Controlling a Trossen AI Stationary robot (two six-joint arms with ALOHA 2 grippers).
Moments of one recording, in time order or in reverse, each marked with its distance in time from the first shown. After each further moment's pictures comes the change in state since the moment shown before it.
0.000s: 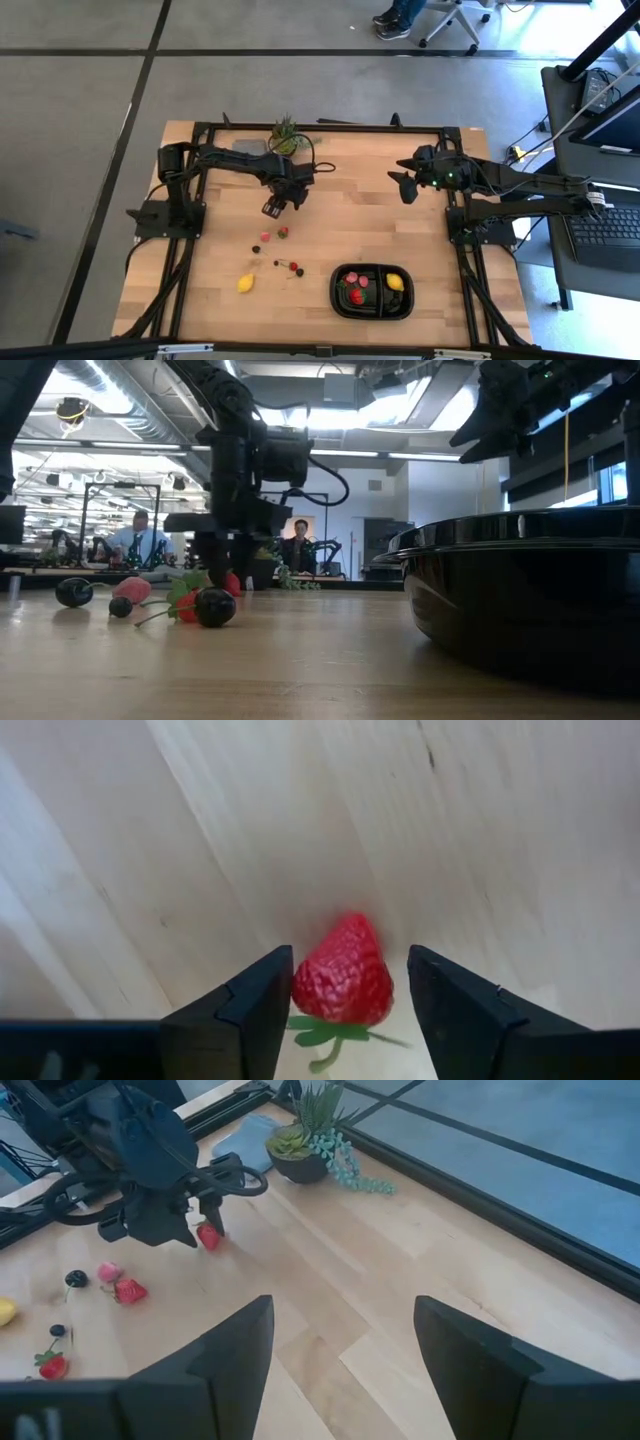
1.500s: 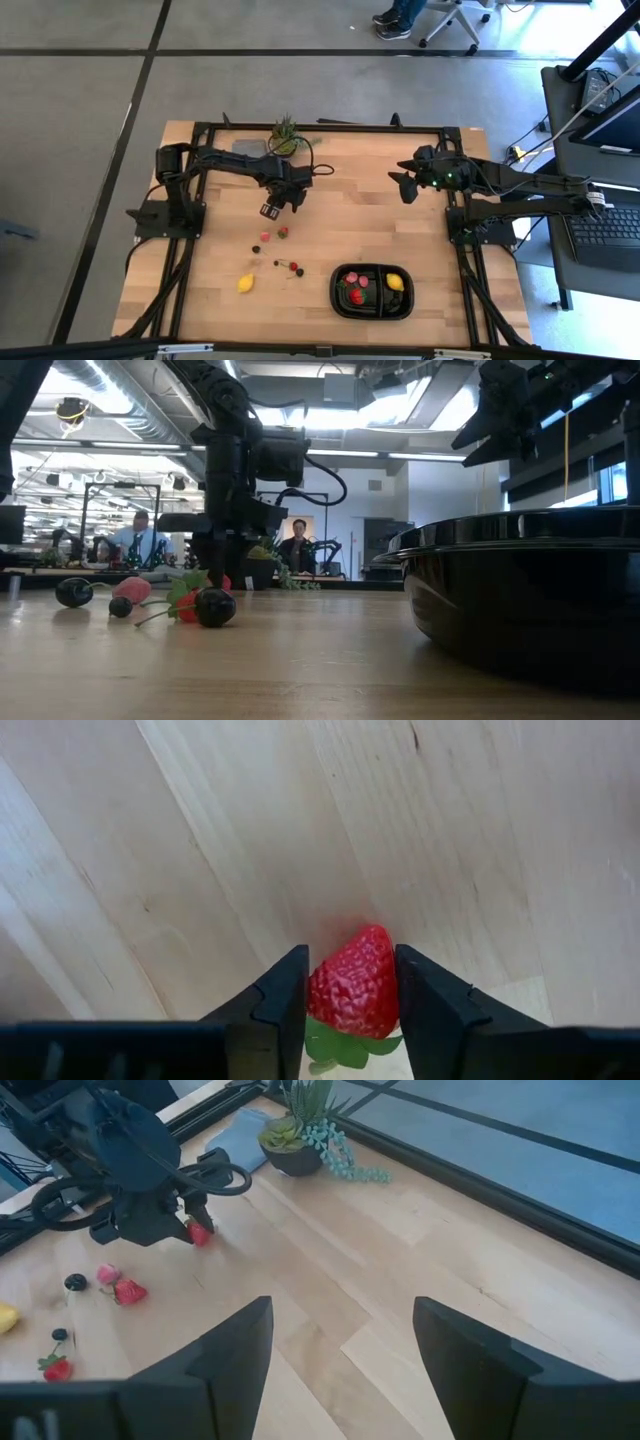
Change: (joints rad) left arm -0.019 -0.002 -0.037 -0.007 -0.007 -0.029; right arm 0.000 0.000 0.000 -0.024 0.000 0.052
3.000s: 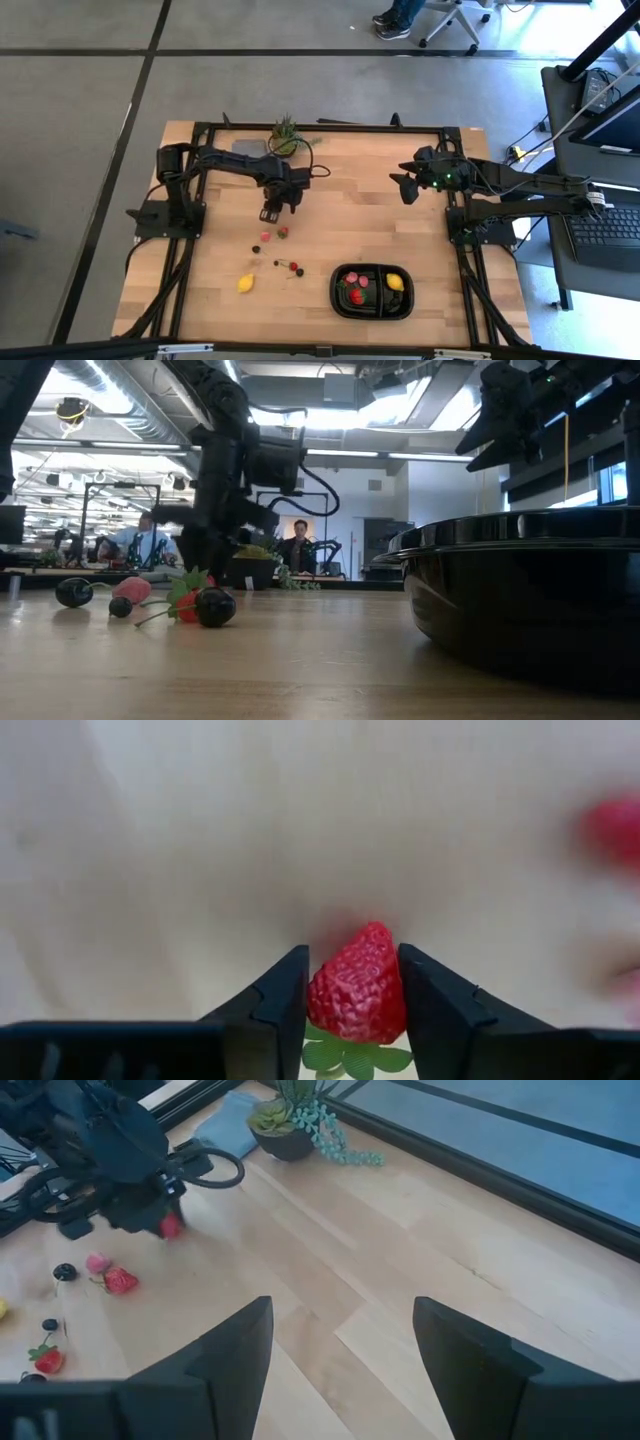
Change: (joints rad) left arm 0.001 -0.009 0.014 -0.074 0.110 -0.211; right arm 0.000 0.000 0.000 -0.042 0.000 0.023
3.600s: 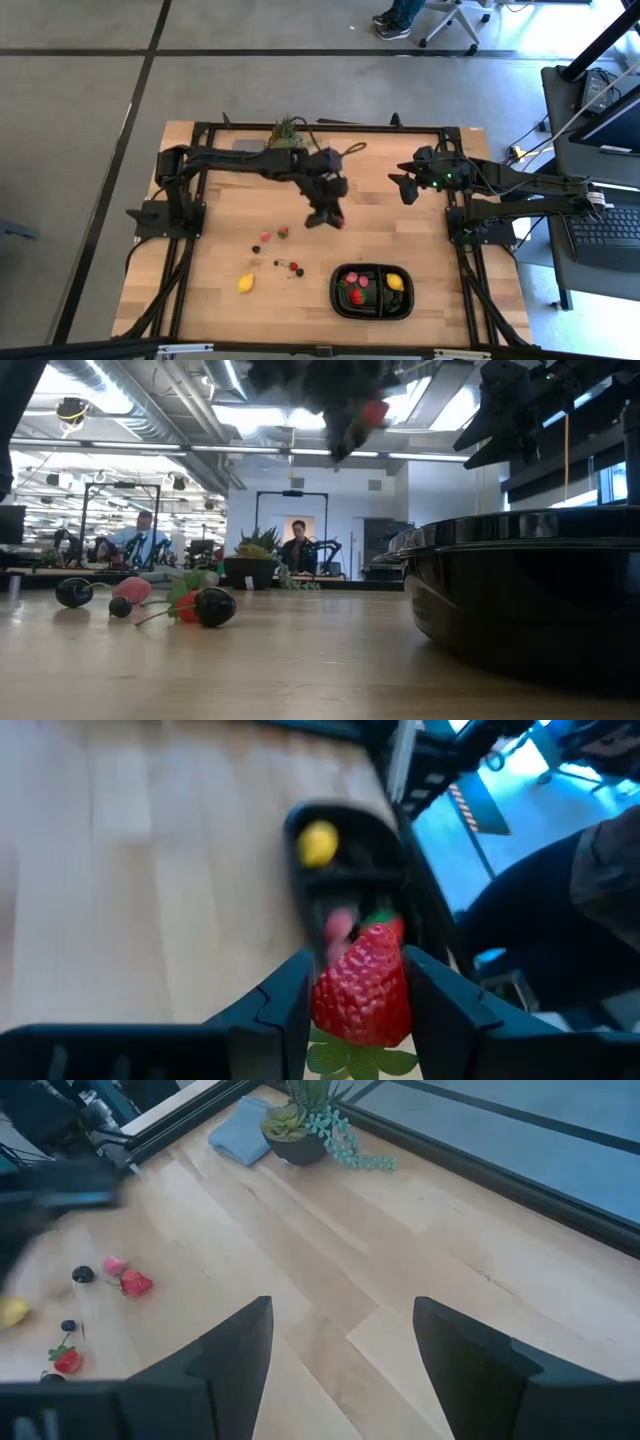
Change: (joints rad) left arm -0.128 -0.003 0.397 0.415 0.595 -0.445; right arm 0.000 0.000 0.000 0.023 -0.023 -0.002
